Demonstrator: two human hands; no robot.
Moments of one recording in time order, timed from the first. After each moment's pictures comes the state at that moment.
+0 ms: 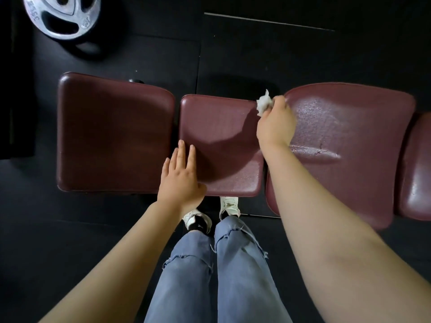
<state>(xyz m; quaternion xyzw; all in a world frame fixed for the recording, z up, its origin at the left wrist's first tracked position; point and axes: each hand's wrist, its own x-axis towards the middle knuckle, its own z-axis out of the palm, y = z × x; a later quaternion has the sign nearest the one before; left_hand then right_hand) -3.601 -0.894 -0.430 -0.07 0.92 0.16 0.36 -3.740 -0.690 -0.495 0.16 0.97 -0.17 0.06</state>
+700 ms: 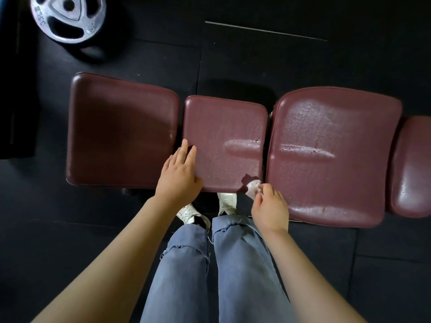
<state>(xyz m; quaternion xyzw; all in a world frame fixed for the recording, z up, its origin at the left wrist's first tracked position) -3.597 -0.910 -0.424 -0.04 0.93 0.19 0.32 -3.536 -0.676 -0.468 0.10 0.96 -0.17 0.19</state>
